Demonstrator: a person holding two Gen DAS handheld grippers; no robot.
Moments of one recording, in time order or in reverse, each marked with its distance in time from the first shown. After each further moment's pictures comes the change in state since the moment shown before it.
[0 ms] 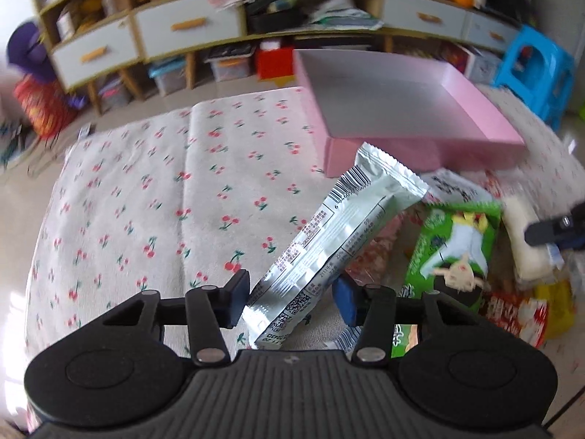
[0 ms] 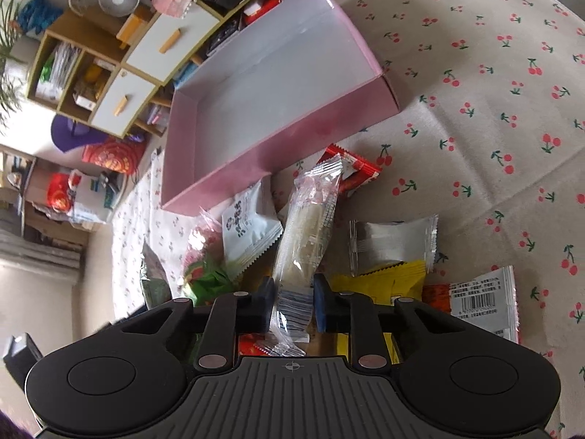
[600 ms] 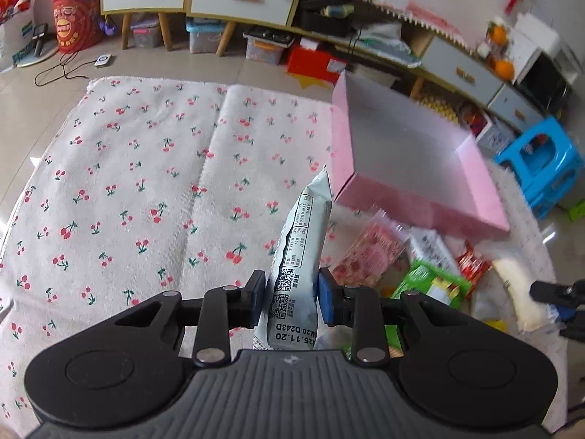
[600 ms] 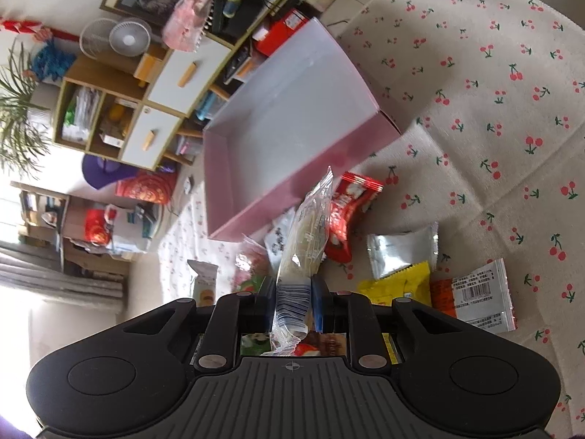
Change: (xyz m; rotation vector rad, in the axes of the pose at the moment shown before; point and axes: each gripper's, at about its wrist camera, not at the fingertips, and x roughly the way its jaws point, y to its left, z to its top) left arm -0.016 0.028 0.010 -0.306 0.011 -0.121; right arm -0.036 -0.002 0.008 0.102 -0.042 0.132
